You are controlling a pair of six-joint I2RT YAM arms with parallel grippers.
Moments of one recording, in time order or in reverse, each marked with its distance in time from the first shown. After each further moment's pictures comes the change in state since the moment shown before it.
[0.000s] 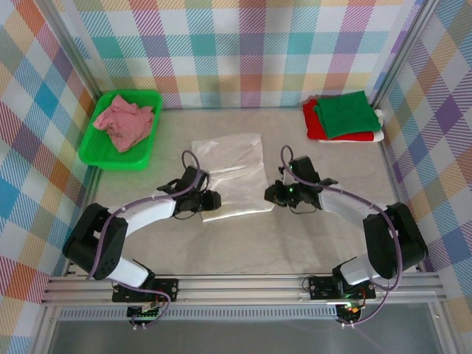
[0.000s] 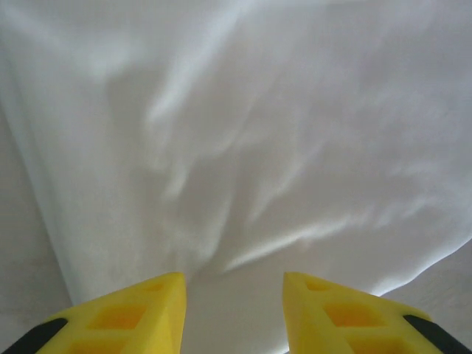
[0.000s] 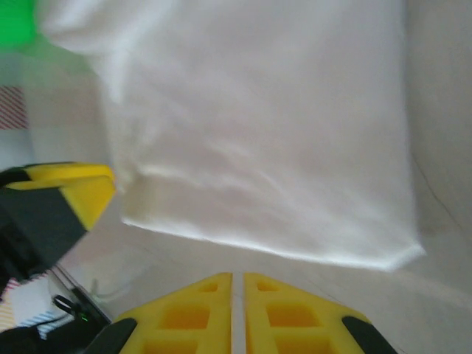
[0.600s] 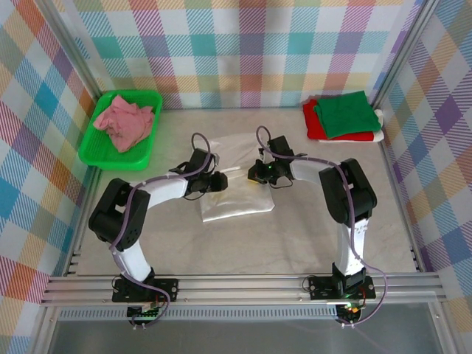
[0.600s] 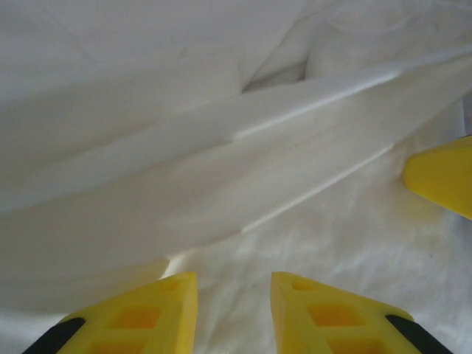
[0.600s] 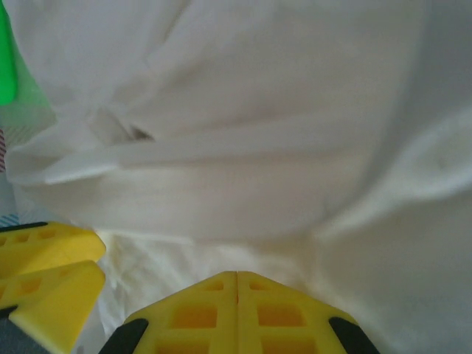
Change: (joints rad) left arm 0.039 0.277 0.204 0.135 0.027 0.083; right arm 0.003 0.549 0.424 0.075 -0.018 -0.058
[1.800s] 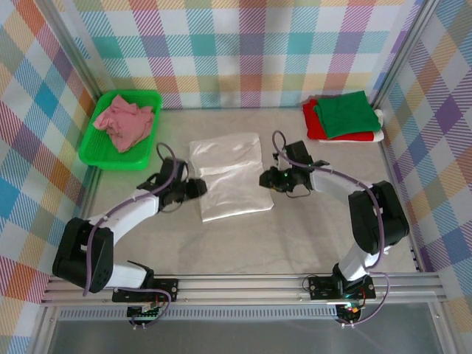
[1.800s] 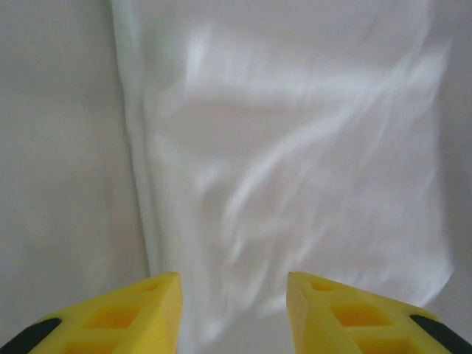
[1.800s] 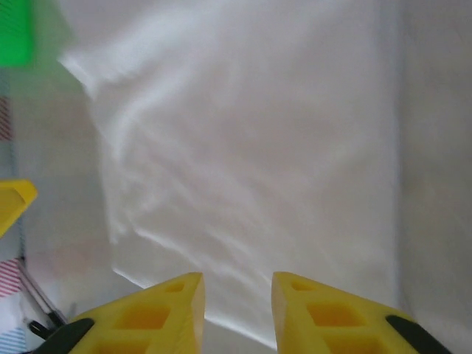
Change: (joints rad) left arm 0.099 -0.394 -0.268 -0.156 0.035 -0.119; right arm -0.047 -0.356 -0.261 -0.161 0.031 -0.085
